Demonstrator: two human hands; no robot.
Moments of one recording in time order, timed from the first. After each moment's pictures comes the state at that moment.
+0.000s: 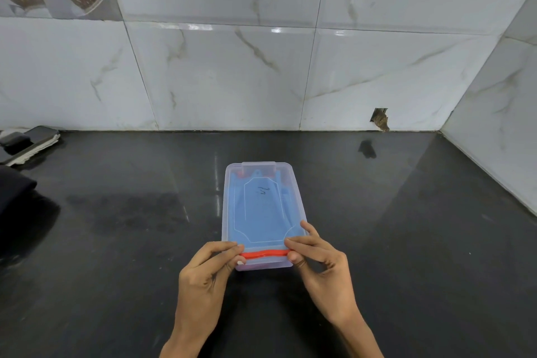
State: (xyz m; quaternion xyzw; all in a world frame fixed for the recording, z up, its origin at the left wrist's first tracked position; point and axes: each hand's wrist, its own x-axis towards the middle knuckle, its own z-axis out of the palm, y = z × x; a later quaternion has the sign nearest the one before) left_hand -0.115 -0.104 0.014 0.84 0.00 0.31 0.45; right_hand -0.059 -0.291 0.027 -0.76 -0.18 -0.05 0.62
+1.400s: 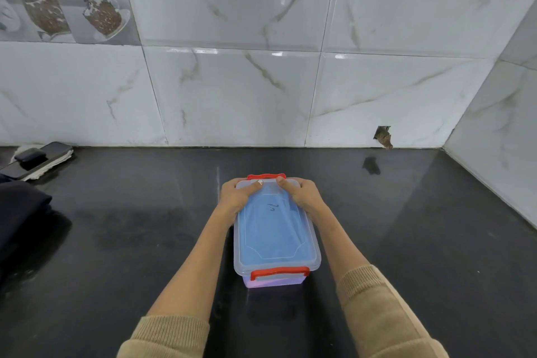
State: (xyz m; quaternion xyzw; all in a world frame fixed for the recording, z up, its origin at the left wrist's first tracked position) left_hand 0.061 -0.072 0.059 0.70 0.23 0.03 0.67; right_hand 0.103 -0.228 0.062 -0.80 -0.01 0.13 0.58
